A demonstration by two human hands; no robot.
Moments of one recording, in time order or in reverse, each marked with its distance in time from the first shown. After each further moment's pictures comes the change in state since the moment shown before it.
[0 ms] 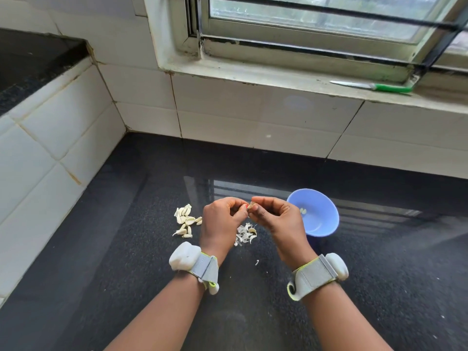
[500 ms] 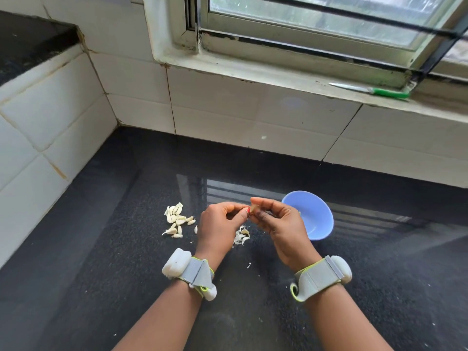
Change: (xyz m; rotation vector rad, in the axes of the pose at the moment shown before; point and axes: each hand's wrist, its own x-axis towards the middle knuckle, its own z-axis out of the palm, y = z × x) left_hand -0.002 -0.011 0.018 -0.205 -0.060 -0.085; right_hand 0.004 -0.002 -0.016 0.025 -0.065 0.034
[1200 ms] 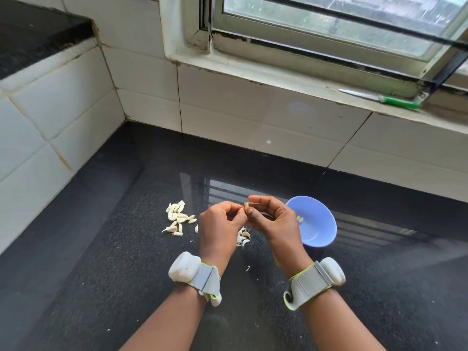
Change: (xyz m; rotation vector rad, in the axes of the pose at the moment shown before) left_hand -0.008 0.007 0.006 0.077 0.212 -0.011; right_hand 0.005 0.006 0.008 -0.148 -0.013 -0.099
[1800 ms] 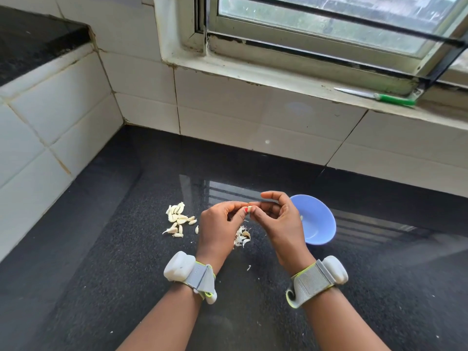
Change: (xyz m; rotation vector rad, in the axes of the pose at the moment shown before) left_hand 0.003 -0.005 -0.004 -0.025 -0.075 0.148; right_hand 0.000 -0.001 -0.003 -0.058 0.091 -0.033
